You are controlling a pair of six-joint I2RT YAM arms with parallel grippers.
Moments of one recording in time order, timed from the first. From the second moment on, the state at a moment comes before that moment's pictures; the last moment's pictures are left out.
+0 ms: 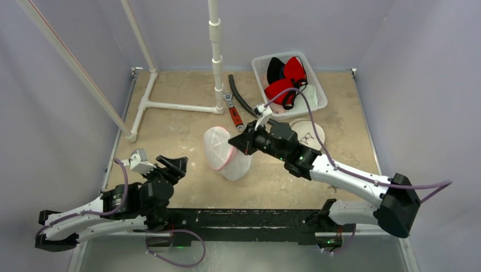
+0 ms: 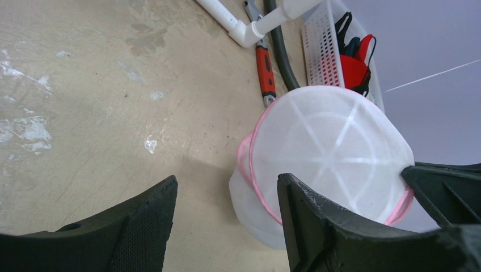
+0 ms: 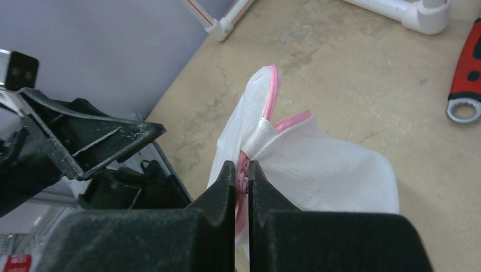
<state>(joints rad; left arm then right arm) -1.30 0.28 0.54 -0.96 -1.11 -1.44 0.94 1.21 0.82 0.16 -0.03 0.57</state>
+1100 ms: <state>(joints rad) -1.30 0.28 0.72 -1.03 -1.22 -1.38 0.72 1.29 0.51 0.56 -0.43 0.69</state>
